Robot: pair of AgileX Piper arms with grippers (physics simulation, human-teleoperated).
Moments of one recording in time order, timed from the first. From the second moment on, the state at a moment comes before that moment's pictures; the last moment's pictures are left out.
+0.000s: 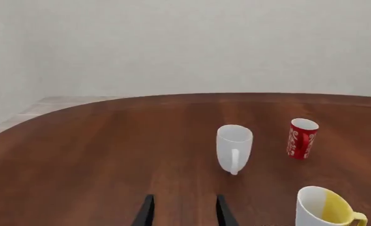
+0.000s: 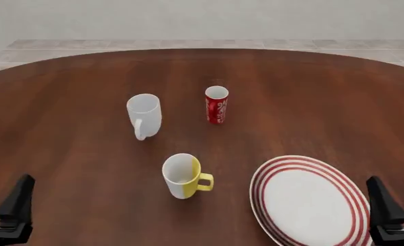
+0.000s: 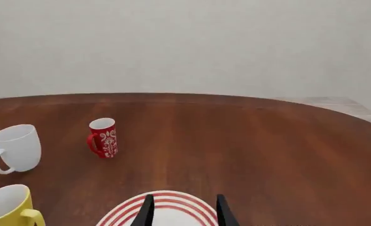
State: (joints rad) left arm 0.01 0.02 -0.01 0.00 0.00; right arm 0.00 0.00 0.00 0.00 0.00
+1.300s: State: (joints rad) left arm -0.30 0.70 -0.40 -0.26 0.04; right arm -0.01 0.00 0.00 0.01 -0.02
